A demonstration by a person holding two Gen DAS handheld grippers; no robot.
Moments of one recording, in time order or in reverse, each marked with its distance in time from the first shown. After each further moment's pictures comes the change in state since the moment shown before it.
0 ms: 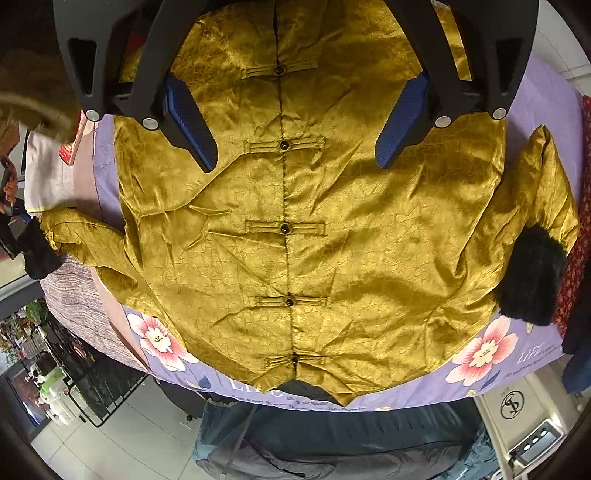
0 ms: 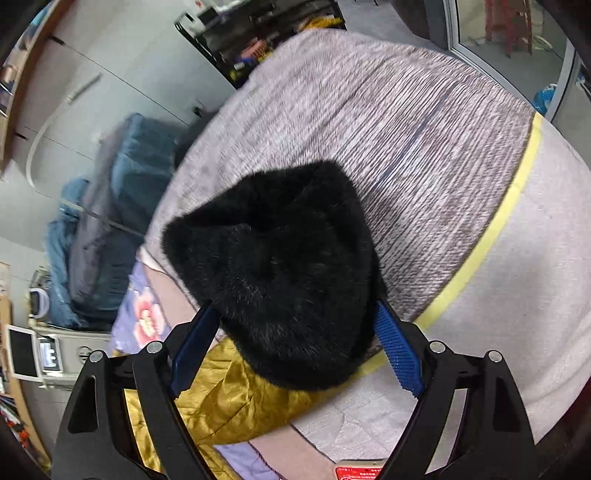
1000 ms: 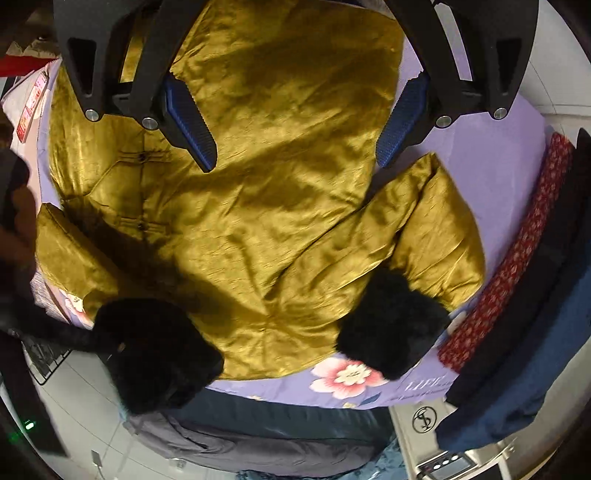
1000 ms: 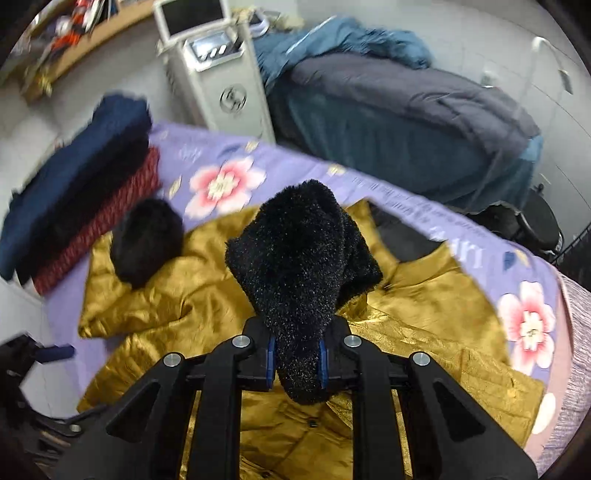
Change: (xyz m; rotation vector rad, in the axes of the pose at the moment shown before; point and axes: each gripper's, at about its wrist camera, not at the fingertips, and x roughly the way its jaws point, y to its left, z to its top) left arm -0.034 0.136 -0.041 -0.144 -0.091 0.197; right arm 0.067 0.484 -0.449 -1.342 0.122 0.282
